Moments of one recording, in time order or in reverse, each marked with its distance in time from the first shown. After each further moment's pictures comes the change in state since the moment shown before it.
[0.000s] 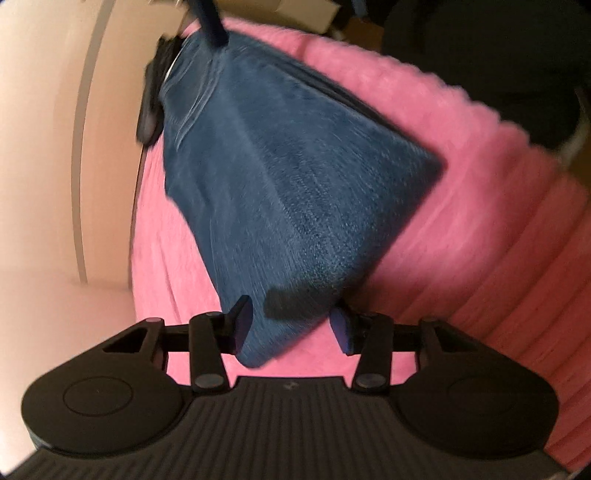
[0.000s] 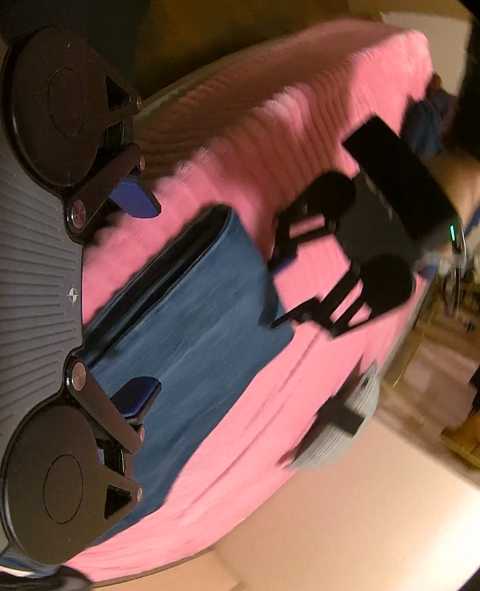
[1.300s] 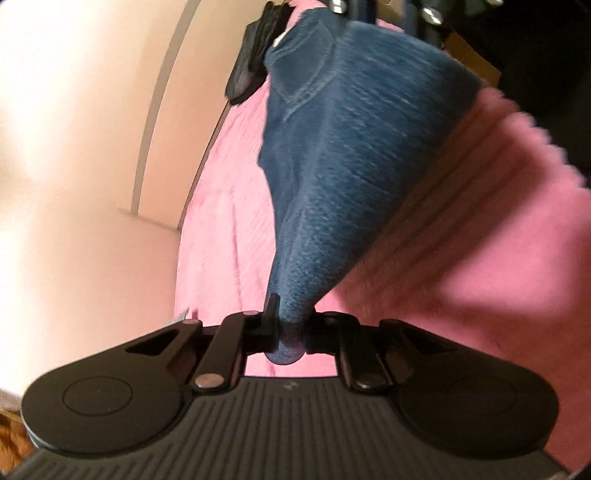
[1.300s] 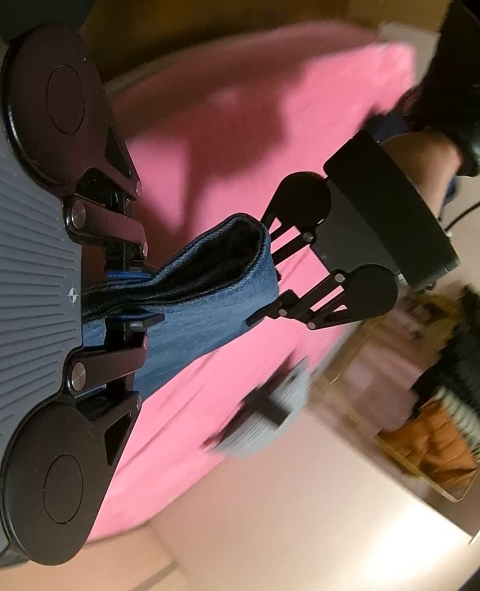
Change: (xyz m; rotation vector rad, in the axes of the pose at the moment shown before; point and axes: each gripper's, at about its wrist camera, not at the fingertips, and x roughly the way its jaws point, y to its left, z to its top) left arm -0.037 0.045 -0.013 -0.330 0.127 0.162; right arm -0.037 0.017 0.065 -0.081 -0.200 -0.026
